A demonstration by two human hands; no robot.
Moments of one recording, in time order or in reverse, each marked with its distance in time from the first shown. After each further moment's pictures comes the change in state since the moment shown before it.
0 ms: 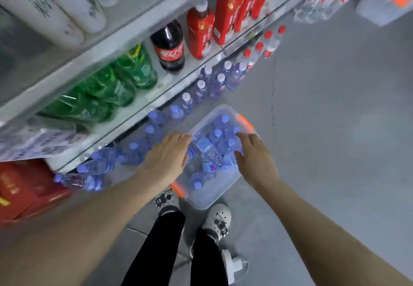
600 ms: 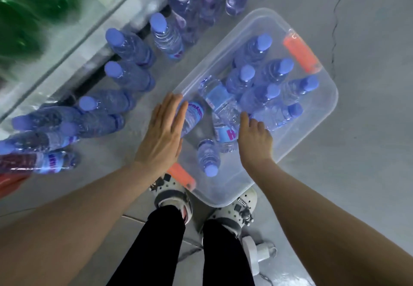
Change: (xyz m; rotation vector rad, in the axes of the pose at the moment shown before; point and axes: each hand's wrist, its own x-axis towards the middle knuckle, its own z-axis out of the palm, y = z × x) left_hand 0.037 -0.103 0.266 0.171 0.000 0.081; right_hand 0.077 0.092 0.303 -0.428 -0.208 0.190
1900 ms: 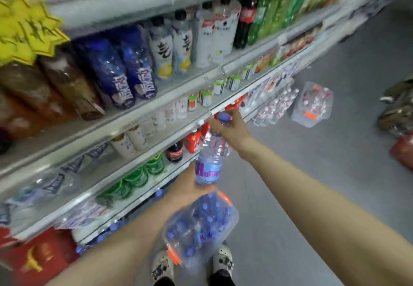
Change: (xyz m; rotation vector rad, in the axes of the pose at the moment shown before) left_hand -0.080 0.137 -0.588 -0.936 0.182 -0.110; right_hand -0.275 0.036 -0.697 1.237 0.316 -0.270
